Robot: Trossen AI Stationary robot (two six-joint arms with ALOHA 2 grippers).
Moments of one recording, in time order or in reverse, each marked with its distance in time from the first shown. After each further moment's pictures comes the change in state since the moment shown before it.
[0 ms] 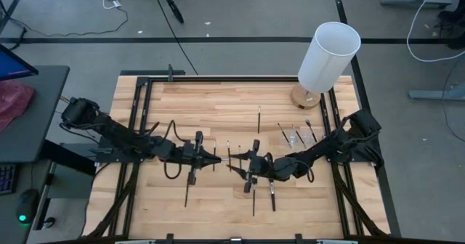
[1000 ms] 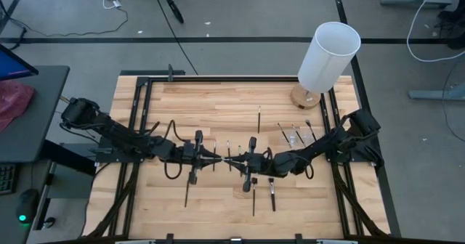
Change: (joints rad) left arm 0.000 -0.001 0.006 -0.001 -0.032 0.015; right arm -0.030 -0.001 0.007 0.030 -0.128 -0.012
